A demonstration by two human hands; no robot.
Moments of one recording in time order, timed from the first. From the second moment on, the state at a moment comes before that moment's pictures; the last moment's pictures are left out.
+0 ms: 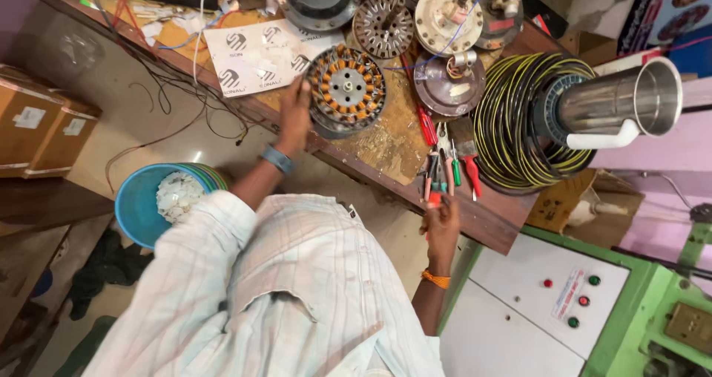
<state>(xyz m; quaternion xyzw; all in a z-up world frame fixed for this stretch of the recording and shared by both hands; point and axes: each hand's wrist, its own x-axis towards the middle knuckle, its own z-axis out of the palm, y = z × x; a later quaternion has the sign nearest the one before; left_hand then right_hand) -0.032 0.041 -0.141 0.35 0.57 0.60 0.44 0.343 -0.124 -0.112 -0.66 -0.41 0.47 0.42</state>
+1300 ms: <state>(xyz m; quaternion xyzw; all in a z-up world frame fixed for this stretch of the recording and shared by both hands) -0.074 -0.048 0.026 0.71 0.51 0.36 0.32 0.160 -0.106 -0.036 -0.61 -0.44 0.51 0.42</state>
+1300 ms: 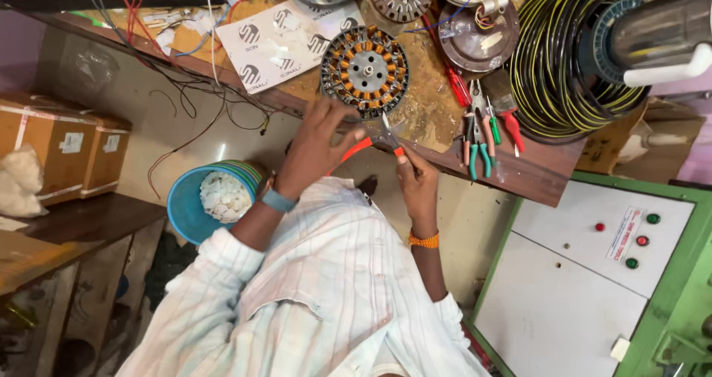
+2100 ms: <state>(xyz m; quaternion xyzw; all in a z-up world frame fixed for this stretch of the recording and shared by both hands) -0.087 -0.072 0.014 0.69 0.62 0.22 0.31 0.153 -0.084 -0.037 -0.53 -0.29 0.68 0.42</state>
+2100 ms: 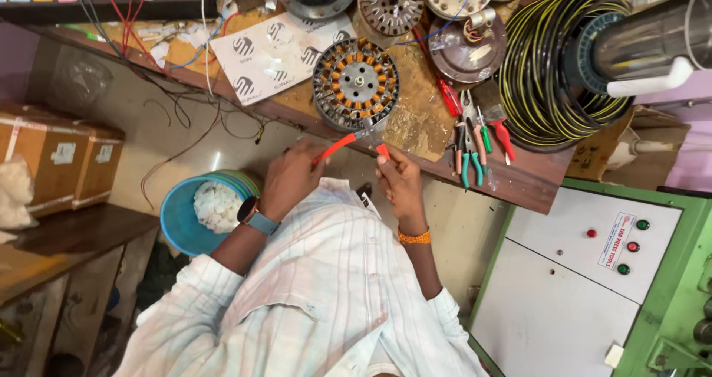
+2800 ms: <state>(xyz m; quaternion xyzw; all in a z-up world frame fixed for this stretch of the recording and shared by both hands) -0.045 -0.101 -0.009 0.63 0.63 0.22 0.40 0.165 -0.078 -0.030 -0.60 -0.49 0.51 0.36</state>
